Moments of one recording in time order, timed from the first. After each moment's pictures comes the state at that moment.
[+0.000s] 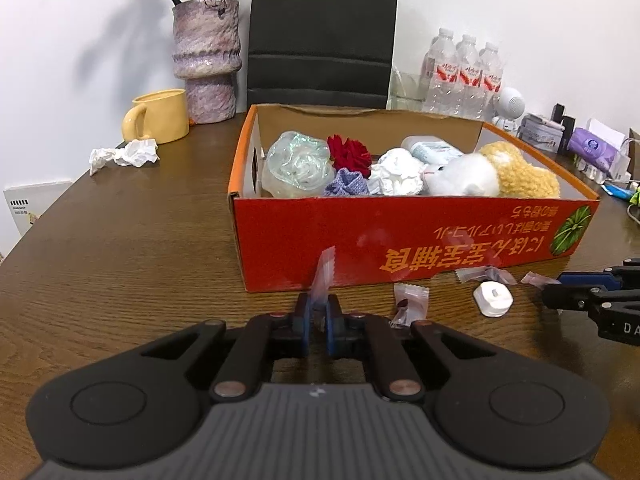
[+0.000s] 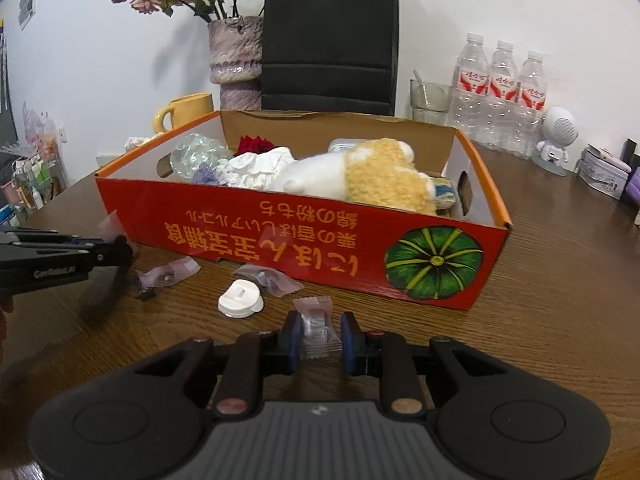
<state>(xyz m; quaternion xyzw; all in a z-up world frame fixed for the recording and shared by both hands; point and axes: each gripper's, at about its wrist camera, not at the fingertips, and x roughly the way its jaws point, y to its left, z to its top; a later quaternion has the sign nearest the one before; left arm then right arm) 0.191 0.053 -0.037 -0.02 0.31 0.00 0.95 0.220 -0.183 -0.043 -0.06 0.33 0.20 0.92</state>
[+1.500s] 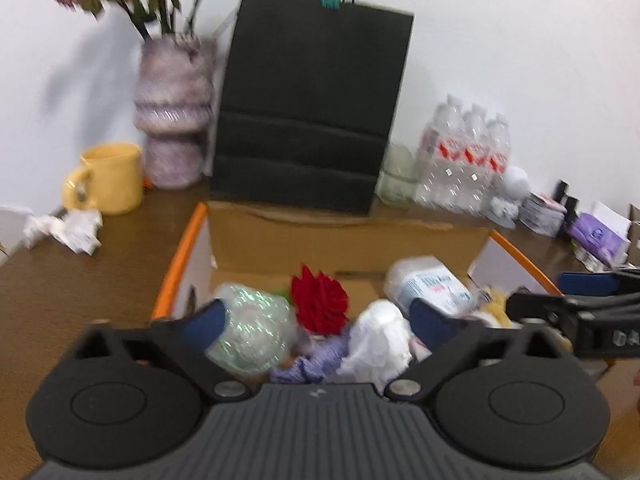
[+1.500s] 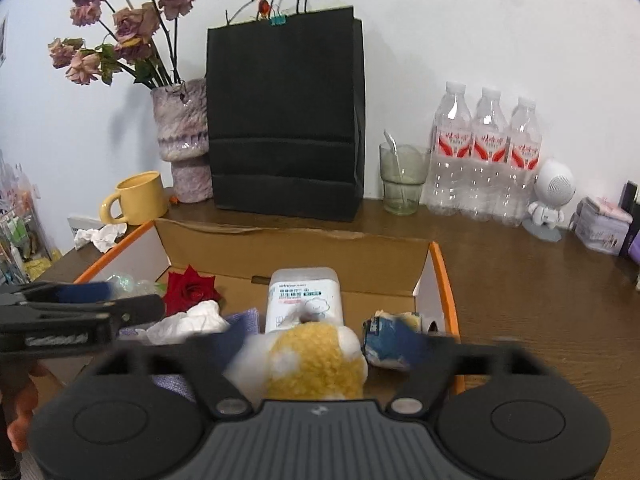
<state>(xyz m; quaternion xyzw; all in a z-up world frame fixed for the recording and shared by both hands) 0.302 0.043 0.000 -0.07 0.24 -0.02 0.97 0.341 -0.177 0.016 -0.04 0.28 0.17 0.94</state>
